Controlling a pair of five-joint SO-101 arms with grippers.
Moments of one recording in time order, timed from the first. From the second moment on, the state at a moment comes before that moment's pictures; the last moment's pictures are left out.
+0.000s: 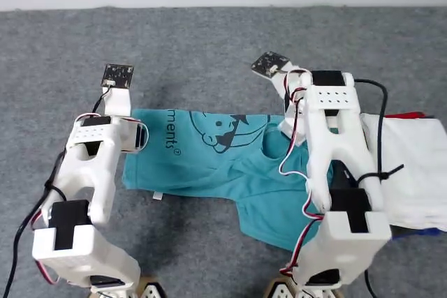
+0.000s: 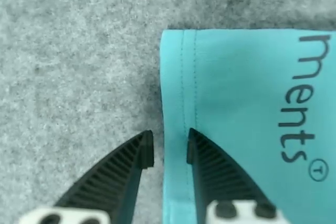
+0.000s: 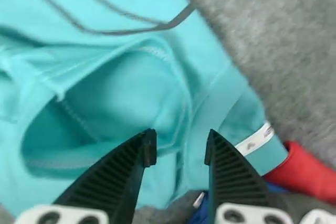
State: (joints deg) left arm -10.0 7.7 32.5 42.8 -5.0; right arm -3.6 11.6 0.7 78.5 43.6
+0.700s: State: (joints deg) left arm -10.0 7.7 32.7 42.8 -4.9; right arm -14.2 -7.5 19.2 90.8 38.3
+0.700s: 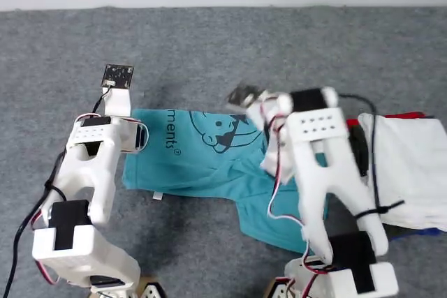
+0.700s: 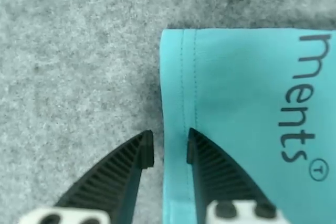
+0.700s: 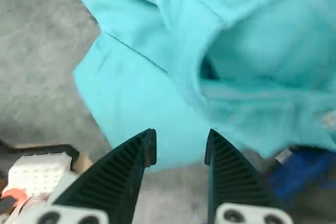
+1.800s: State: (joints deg) left arm -10.0 7.7 32.7 42.8 -4.9; right arm -8.3 7.0 27.1 47.1 38.0
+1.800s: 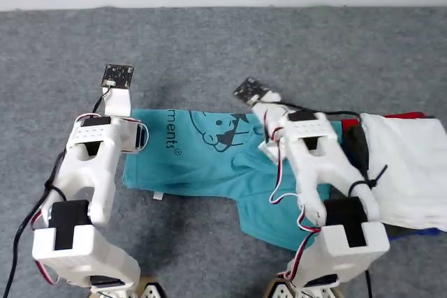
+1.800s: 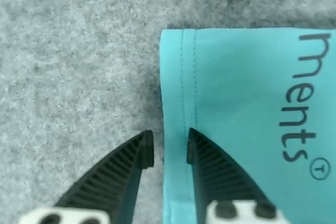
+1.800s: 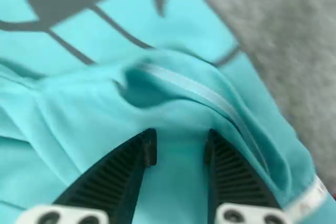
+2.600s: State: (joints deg) left arm 9.1 7.7 23.9 58.5 -5.0; right arm 5.4 -7.8 26.0 72.5 40.6
